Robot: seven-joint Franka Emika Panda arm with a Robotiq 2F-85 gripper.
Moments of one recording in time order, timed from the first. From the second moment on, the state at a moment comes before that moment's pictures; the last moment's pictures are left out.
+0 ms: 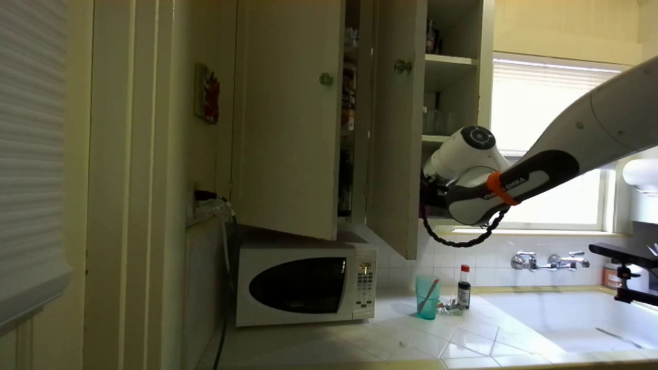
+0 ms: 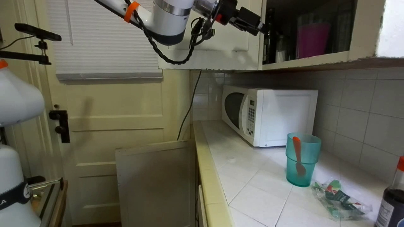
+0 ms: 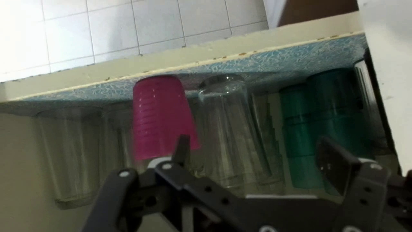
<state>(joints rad) -0.78 -0.14 0.43 -2.04 -0.70 3.05 0.97</state>
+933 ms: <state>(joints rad) -0.89 -0.11 0.44 -2.01 -0.98 3.03 1.22</state>
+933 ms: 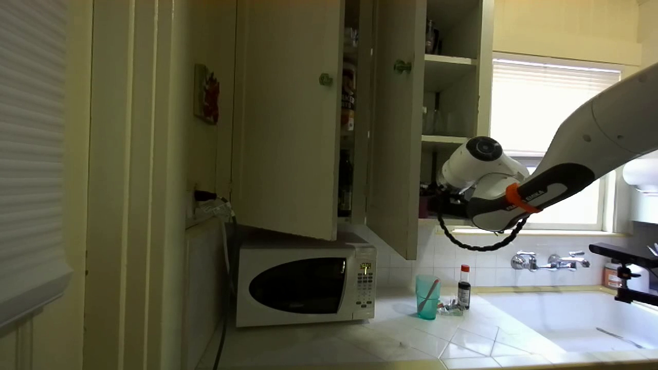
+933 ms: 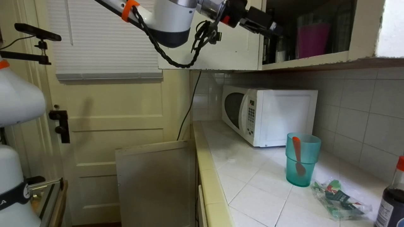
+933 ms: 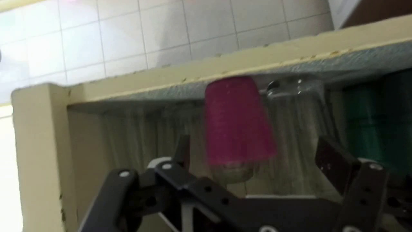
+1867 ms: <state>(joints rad) -0.94 -0.06 0.48 -1.96 -1.37 3.01 1.38</state>
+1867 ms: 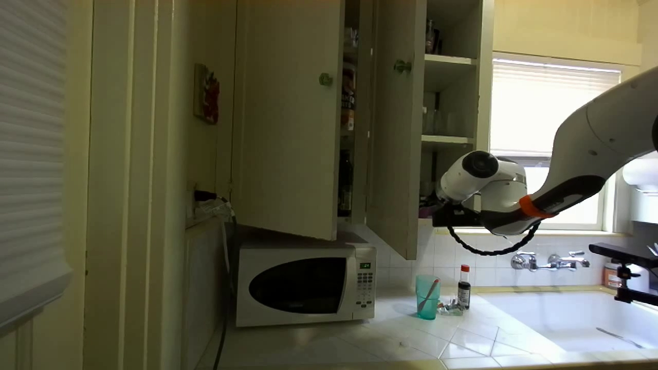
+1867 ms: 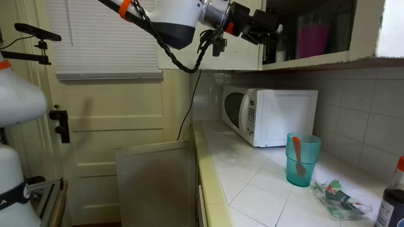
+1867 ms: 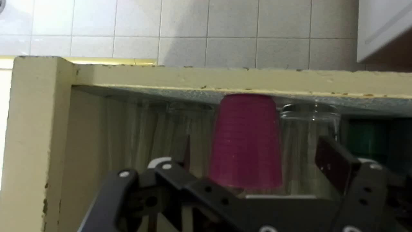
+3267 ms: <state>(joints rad) -0.86 0.17 0.50 -1.74 -1.41 2.80 1.47</state>
